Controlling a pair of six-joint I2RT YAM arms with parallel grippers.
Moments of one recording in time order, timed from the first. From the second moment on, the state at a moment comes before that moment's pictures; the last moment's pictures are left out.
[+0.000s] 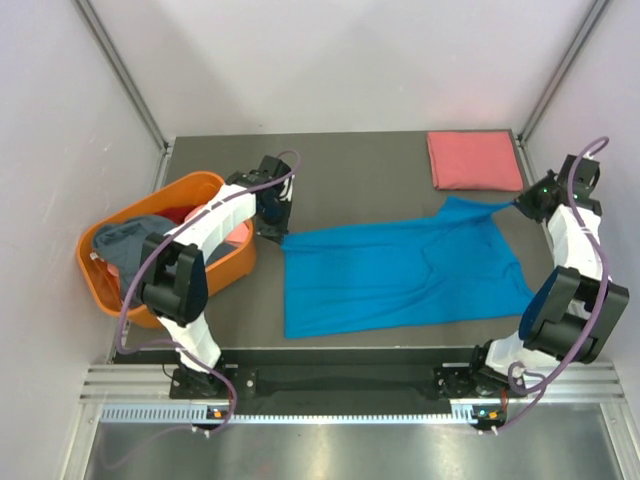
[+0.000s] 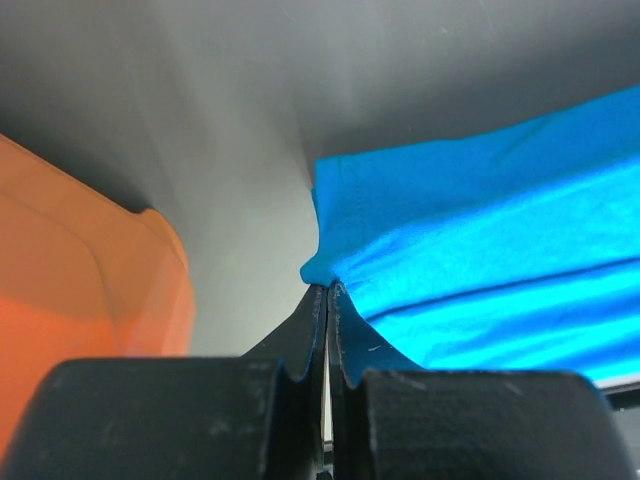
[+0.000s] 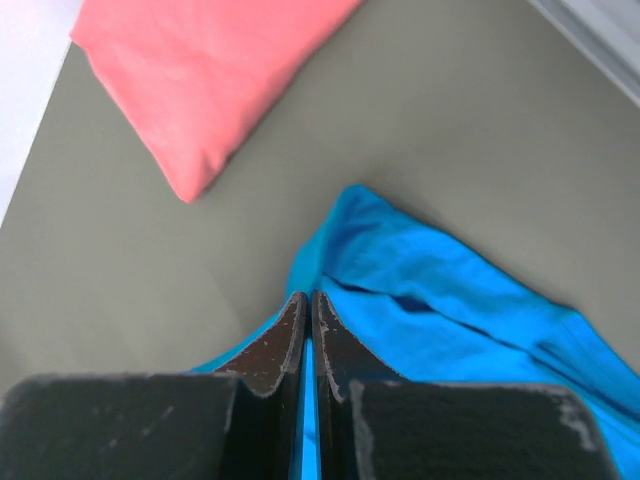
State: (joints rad) left arm -0.39 1.77 1.44 -0.89 0.02 -0.23; right arm -0.41 1.49 1.18 -0.44 -0.17 0.58
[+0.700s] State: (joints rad) left arm -0.53 1.70 1.30 -0.89 -0.05 -0.24; right arm -0.55 1.20 0.86 -0.50 -0.12 0.53
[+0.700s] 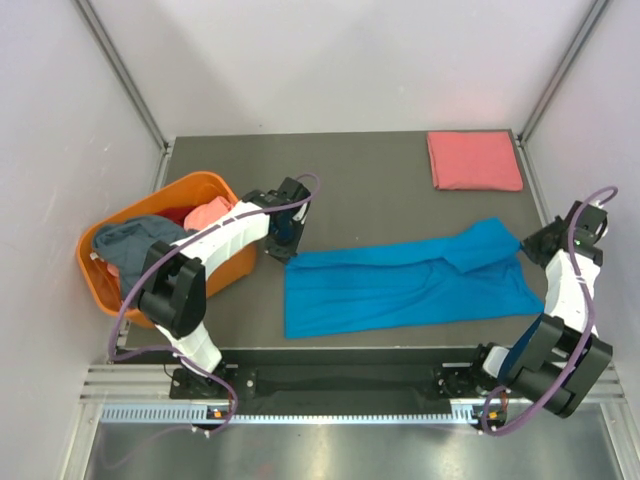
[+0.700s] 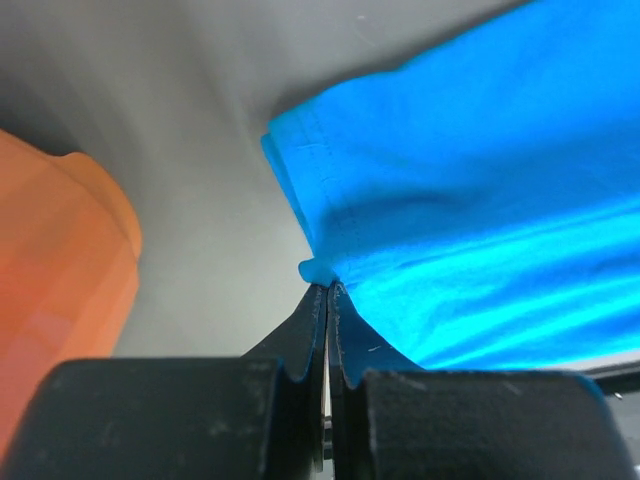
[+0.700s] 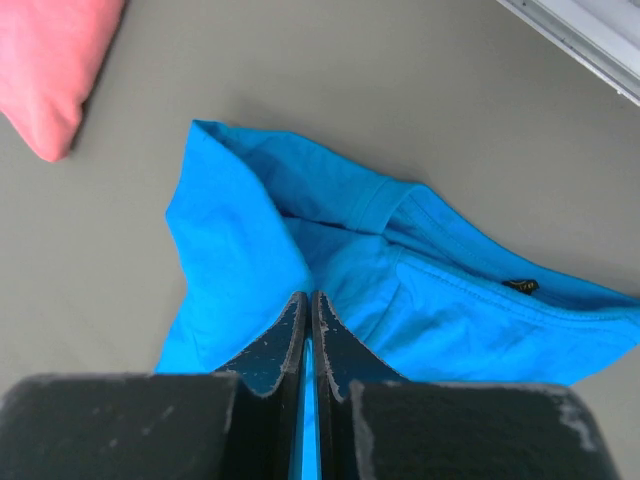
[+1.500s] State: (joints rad) left arm -0.59 1.70 1.18 -0.89 -0.20 -0.26; right arm -0.57 0.99 0.75 -0.66 -0.06 0.49
